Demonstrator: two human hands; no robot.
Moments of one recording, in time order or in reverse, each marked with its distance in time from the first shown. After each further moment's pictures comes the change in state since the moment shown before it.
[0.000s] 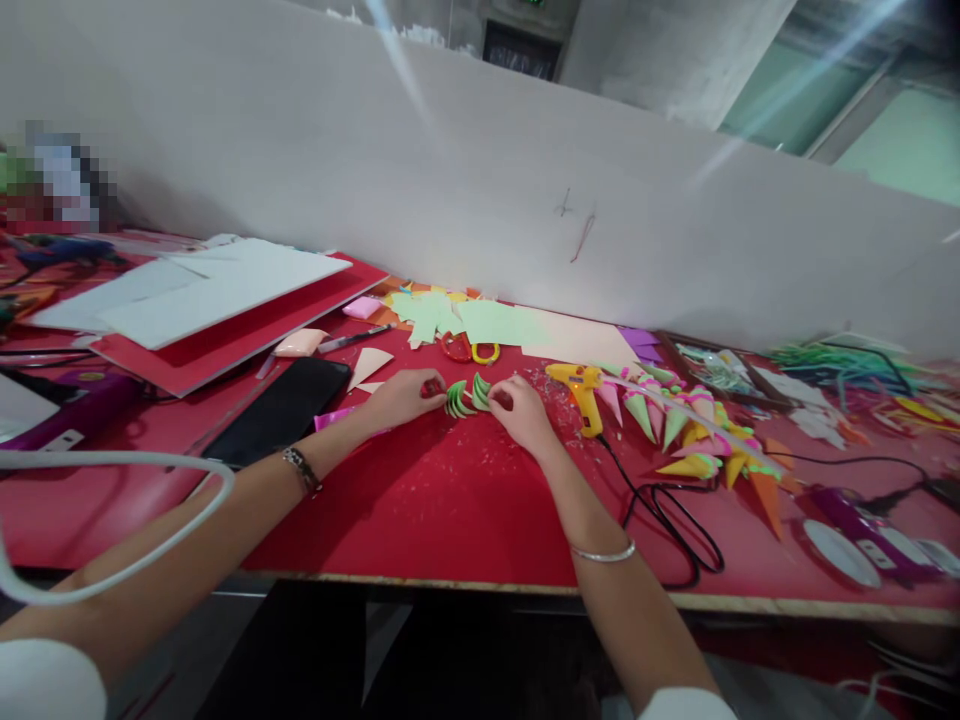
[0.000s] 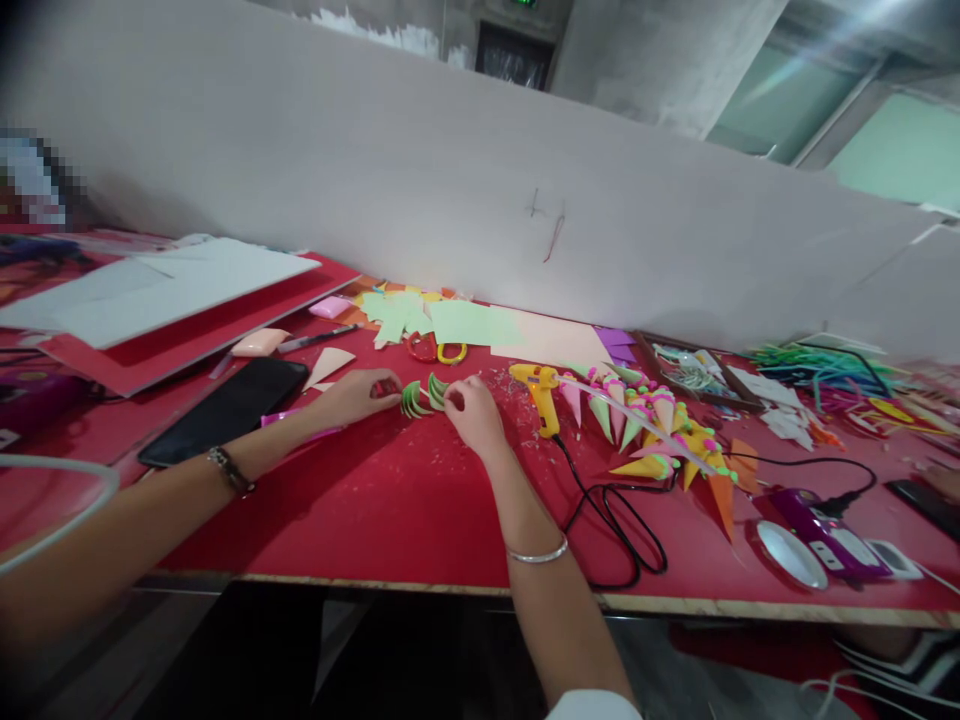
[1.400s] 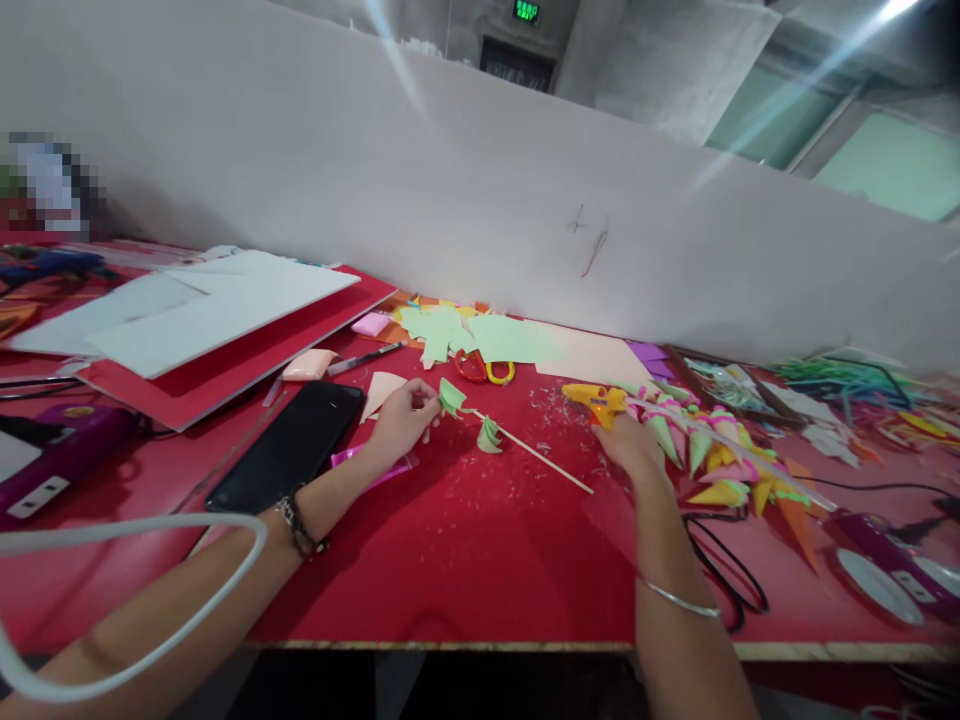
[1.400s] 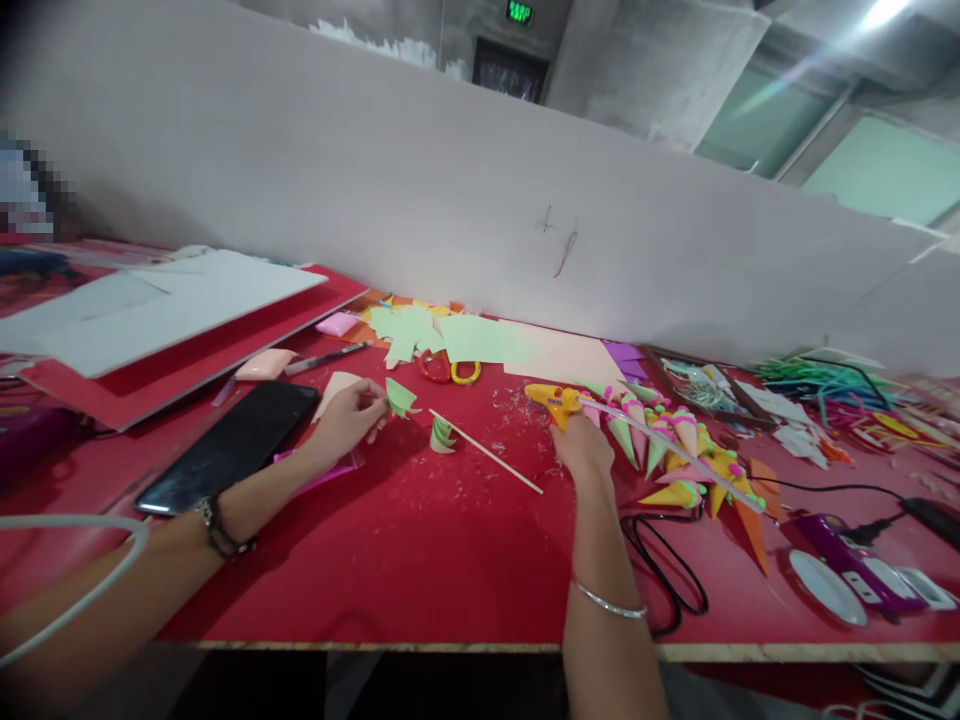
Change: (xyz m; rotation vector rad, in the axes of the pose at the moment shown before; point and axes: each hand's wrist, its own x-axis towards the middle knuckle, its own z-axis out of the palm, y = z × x) left_hand -0.009 -0.001 -0.005 -0.770 0.251 -0.302; right_hand -0.010 0.041 -0.077 -0.647 -0.093 0.766
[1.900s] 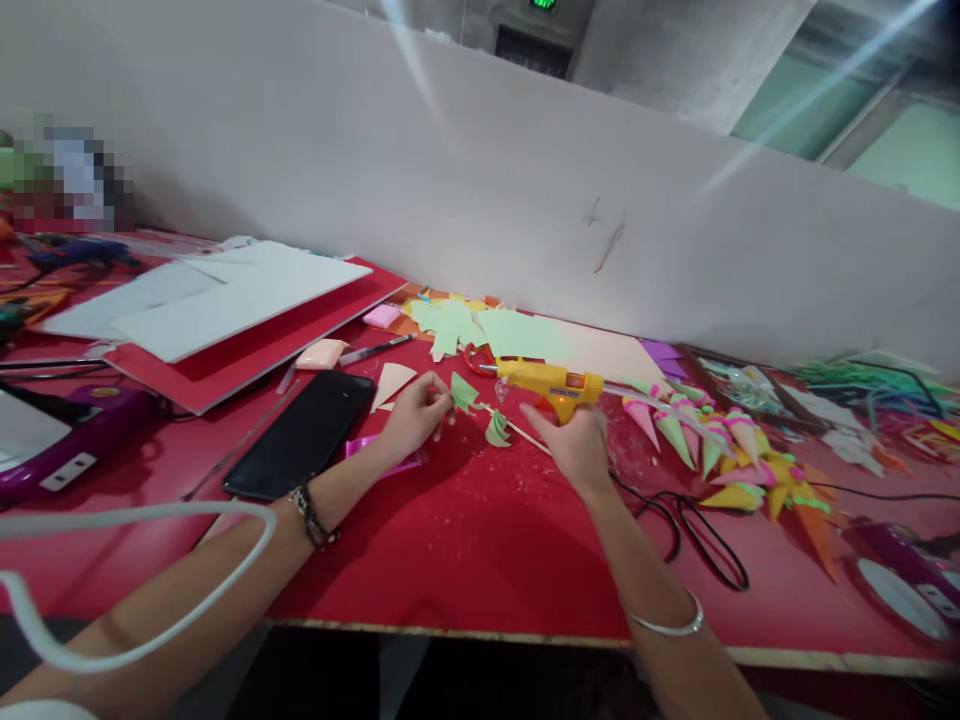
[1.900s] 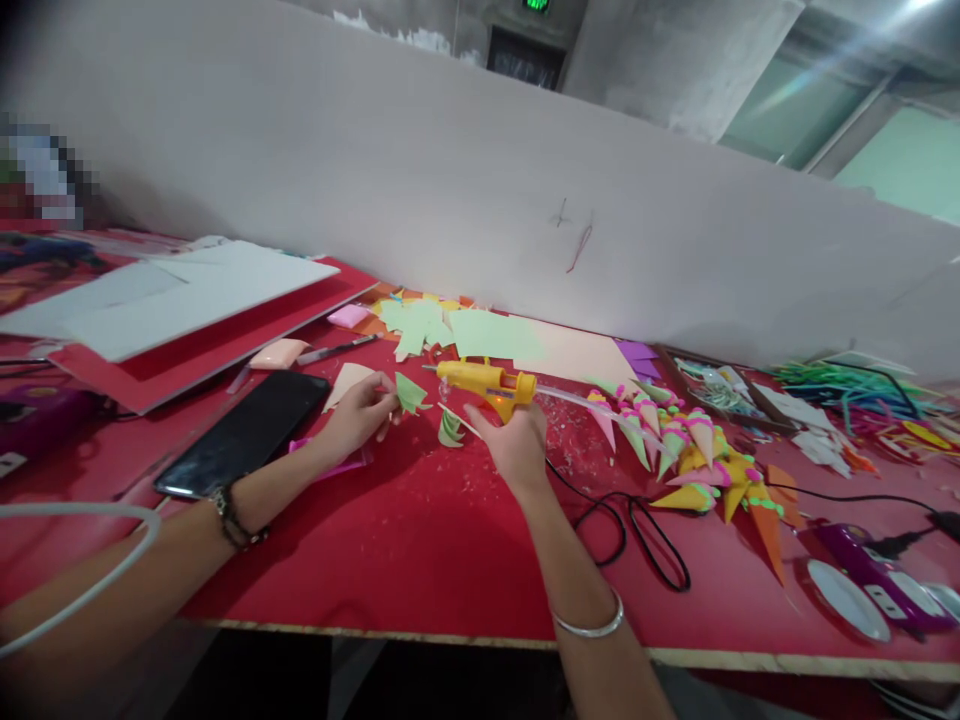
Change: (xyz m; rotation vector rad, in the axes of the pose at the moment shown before) left_hand -0.004 -0.006 0.002 -0.077 -0.100 0.084; right_hand -0.062 -0.082 0.002 0.640 0.381 -0.382
